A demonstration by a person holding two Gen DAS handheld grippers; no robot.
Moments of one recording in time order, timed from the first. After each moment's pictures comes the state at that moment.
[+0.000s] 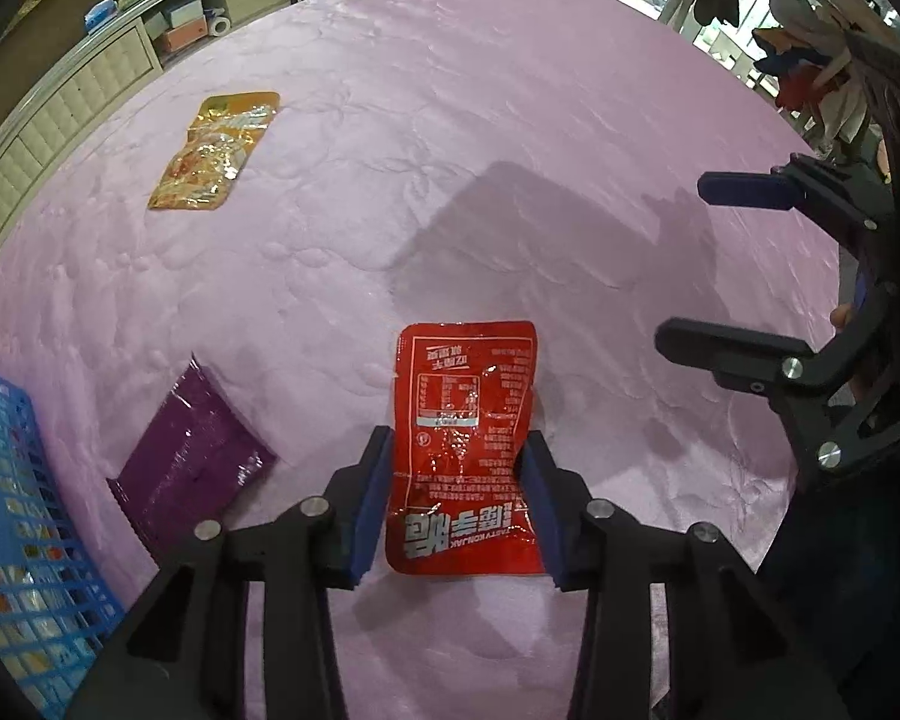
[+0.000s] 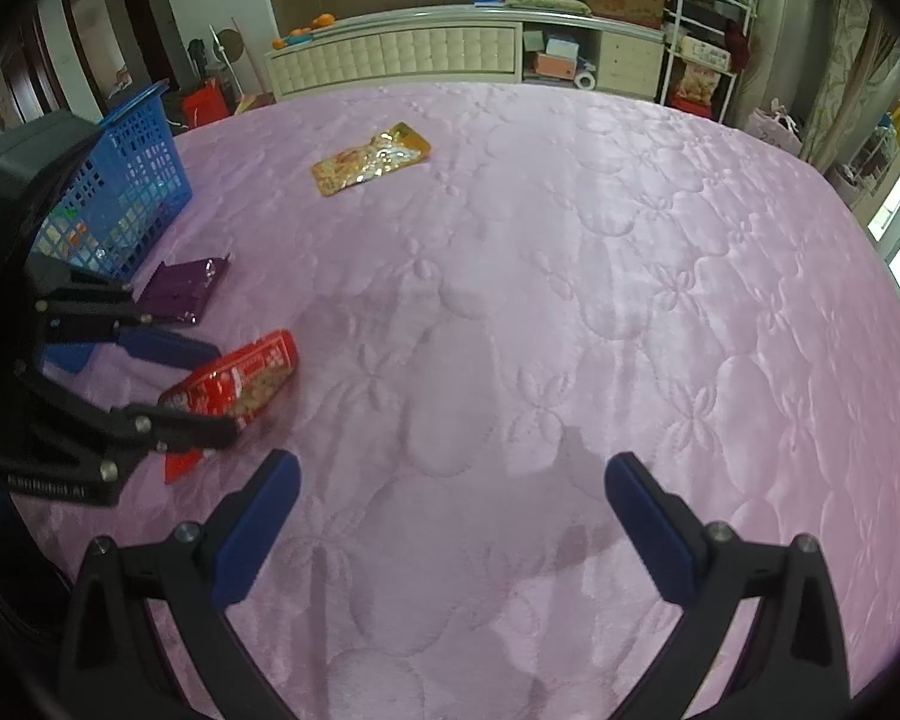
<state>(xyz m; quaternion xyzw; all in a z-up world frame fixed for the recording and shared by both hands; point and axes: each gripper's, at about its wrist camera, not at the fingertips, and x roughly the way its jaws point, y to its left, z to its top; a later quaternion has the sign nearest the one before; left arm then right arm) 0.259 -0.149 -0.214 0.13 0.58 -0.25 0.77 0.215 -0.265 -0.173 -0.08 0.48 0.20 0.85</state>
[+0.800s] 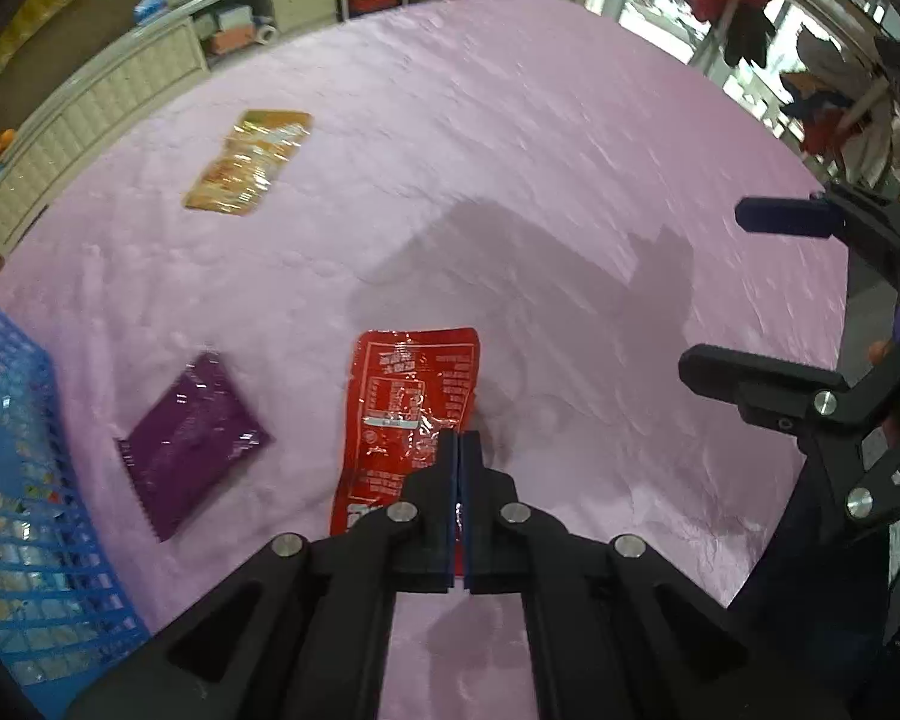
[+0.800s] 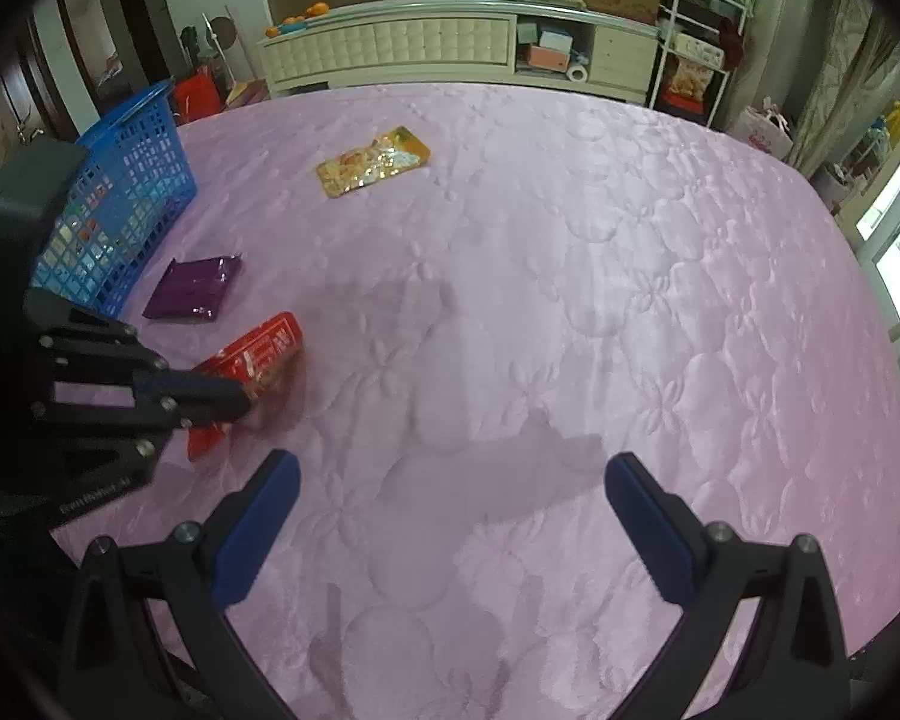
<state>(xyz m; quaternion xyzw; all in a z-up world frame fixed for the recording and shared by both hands) 0.252 -0.160 -0.201 0.09 0.55 -0.20 0.81 0.212 -0.261 -0.149 -0.10 0.50 0.18 0.84</state>
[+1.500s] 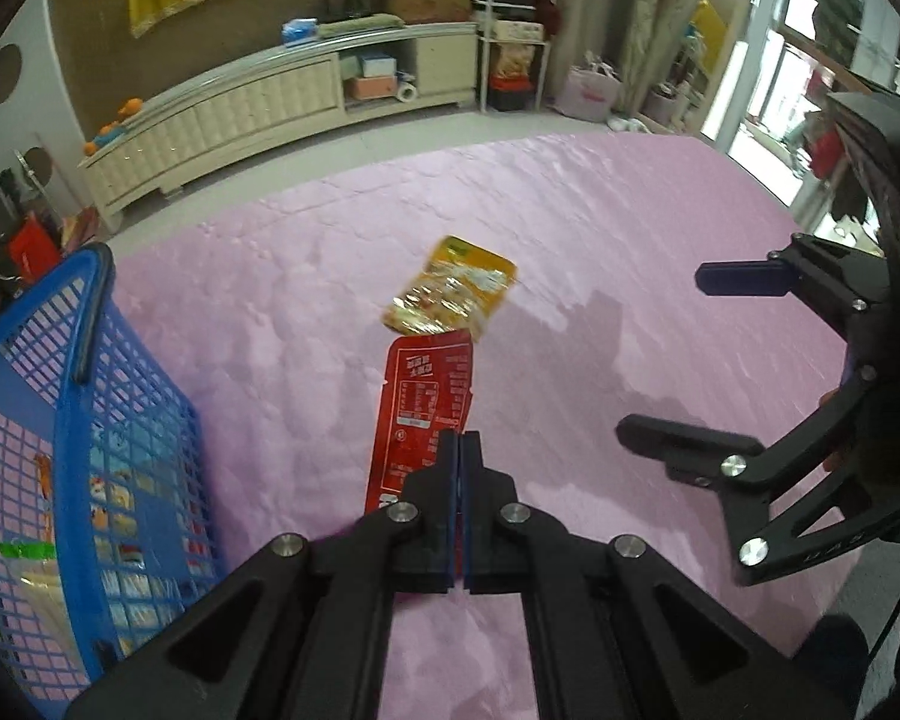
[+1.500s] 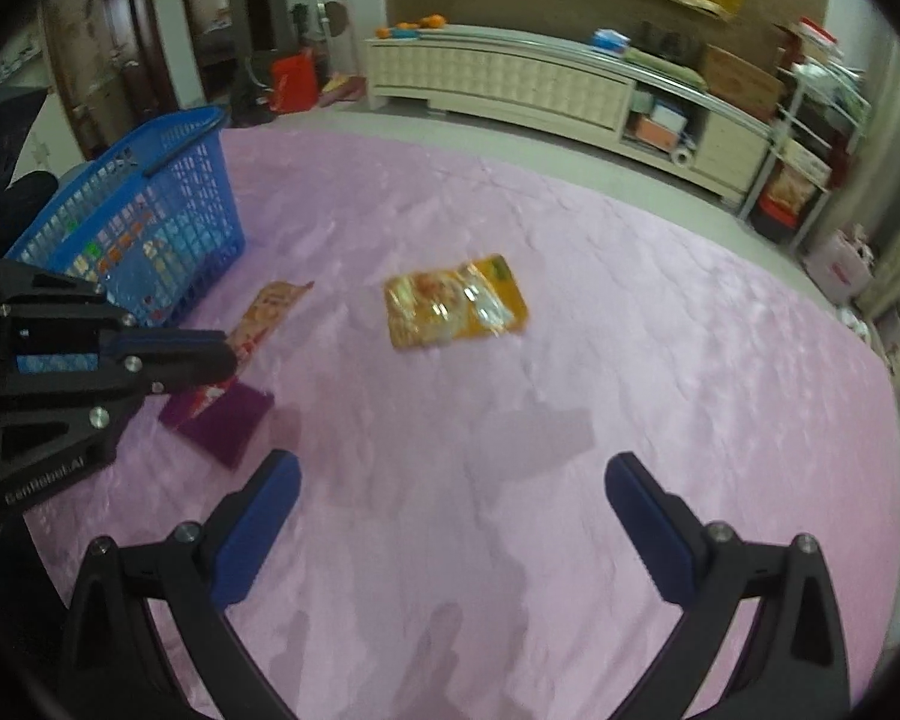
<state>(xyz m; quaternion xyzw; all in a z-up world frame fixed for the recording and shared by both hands) 0.305 -0.095 -0.161 0.02 0.48 -0.07 0.88 0.305 -0.183 -0.131 -0.17 0.44 0.31 0.82</state>
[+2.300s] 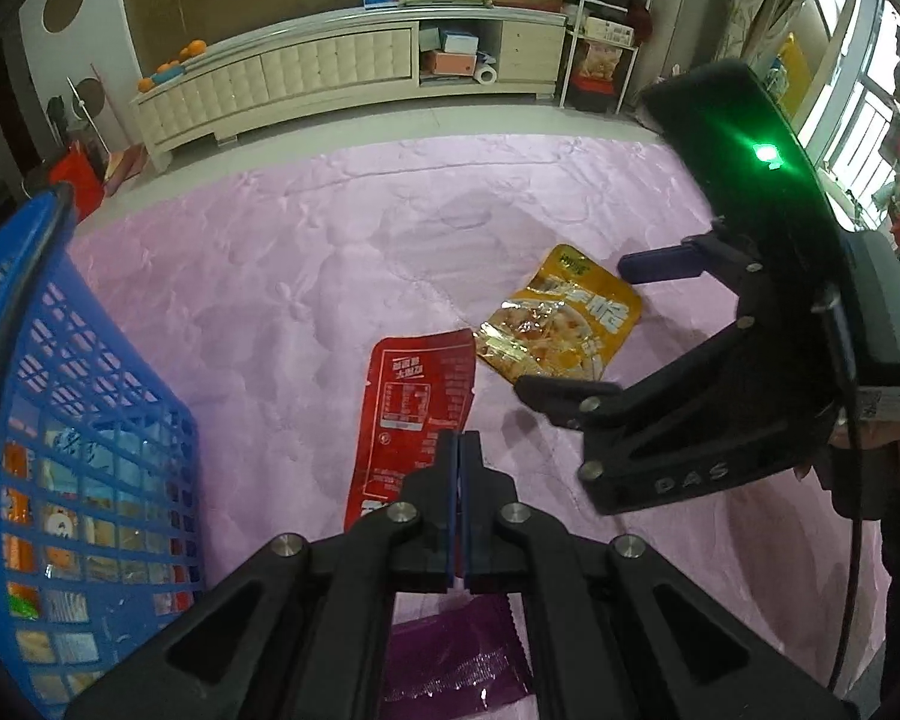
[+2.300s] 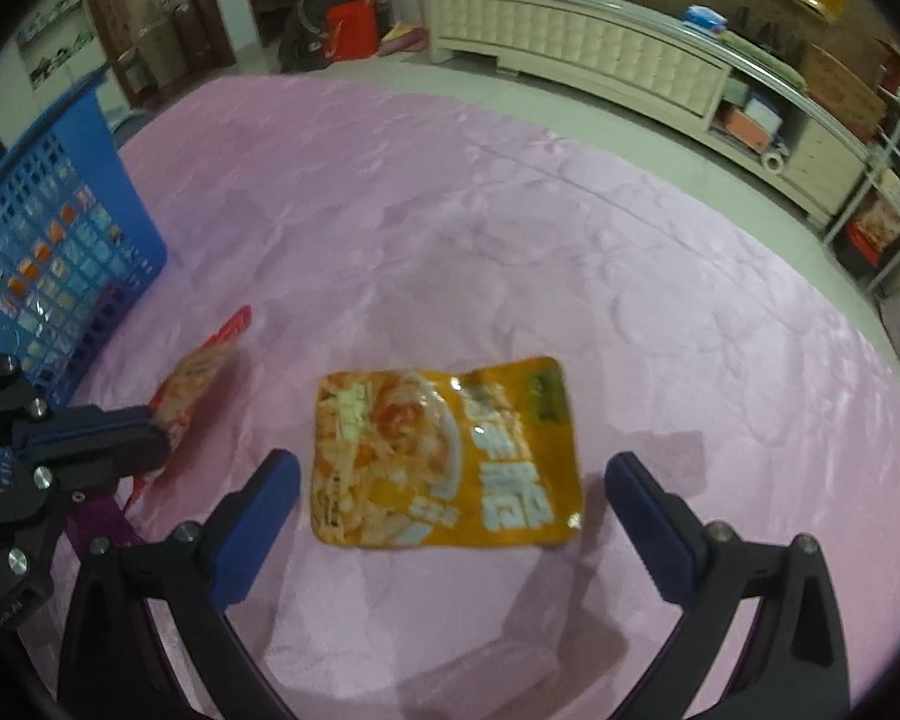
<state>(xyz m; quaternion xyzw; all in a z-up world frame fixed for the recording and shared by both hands) 0.369 -0.062 -0.208 -0.02 0.49 0.00 0.87 0.413 -0.112 -0.197 -0.22 0.48 0.37 0.76</state>
